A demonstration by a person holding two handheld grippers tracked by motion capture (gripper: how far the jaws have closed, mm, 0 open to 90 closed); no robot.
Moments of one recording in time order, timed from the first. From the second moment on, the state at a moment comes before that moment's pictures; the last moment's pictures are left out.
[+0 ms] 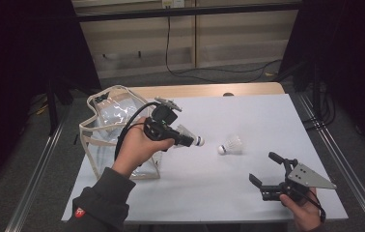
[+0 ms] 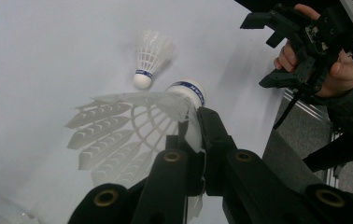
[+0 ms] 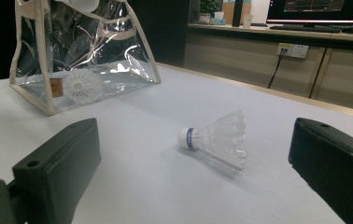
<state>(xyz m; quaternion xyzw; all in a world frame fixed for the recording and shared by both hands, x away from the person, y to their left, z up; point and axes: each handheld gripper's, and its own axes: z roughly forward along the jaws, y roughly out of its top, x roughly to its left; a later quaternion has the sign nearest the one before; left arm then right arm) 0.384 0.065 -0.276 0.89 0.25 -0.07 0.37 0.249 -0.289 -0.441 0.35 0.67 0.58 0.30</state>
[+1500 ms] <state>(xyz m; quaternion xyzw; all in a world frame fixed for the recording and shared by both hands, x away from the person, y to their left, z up) 0.397 0.075 -0.244 0.89 0.27 -0.05 0.37 0.248 -0.289 -0.442 0.34 0.67 0.58 0.30</state>
